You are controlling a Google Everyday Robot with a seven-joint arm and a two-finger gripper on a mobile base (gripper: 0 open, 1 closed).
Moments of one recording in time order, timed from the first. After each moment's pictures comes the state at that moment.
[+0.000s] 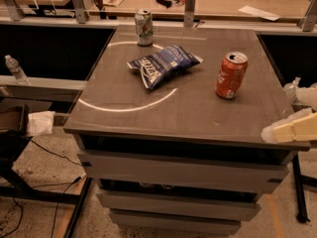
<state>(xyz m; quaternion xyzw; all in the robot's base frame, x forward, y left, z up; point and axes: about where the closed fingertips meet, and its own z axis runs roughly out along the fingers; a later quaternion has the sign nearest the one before) 0.445 -0.254 0.908 -0.33 0.83 0.20 0.41</state>
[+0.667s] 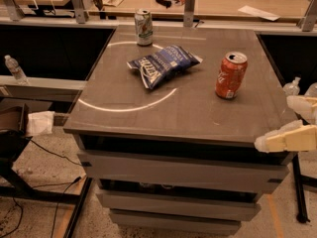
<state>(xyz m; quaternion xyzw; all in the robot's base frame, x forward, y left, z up) 0.446 -0.250 0.885 -0.33 0.81 0.21 0.44</state>
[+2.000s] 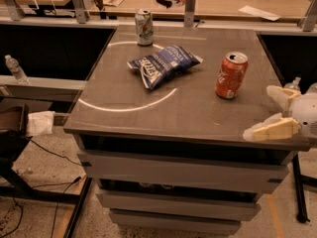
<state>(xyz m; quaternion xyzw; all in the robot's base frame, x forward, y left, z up) 0.506 -0.248 0.853 -0.39 0.74 0.23 0.49</state>
